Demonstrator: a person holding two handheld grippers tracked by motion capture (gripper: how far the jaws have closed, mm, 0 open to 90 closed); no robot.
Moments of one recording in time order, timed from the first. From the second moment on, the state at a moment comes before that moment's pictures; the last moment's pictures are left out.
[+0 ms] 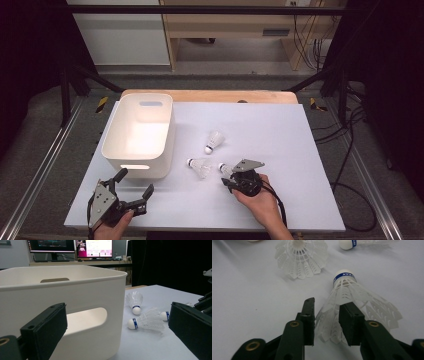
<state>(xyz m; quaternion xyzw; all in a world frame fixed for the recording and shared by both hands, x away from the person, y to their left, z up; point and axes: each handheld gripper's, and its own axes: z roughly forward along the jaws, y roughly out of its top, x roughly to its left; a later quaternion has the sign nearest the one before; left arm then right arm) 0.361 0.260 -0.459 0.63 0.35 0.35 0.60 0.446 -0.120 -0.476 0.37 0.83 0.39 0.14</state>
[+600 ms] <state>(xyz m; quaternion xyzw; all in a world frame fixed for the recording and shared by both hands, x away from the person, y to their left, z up) 0.362 0.260 -0.460 0.63 0.35 0.35 0.60 0.452 -0.144 -0.462 0.34 0.84 0.40 0.14</state>
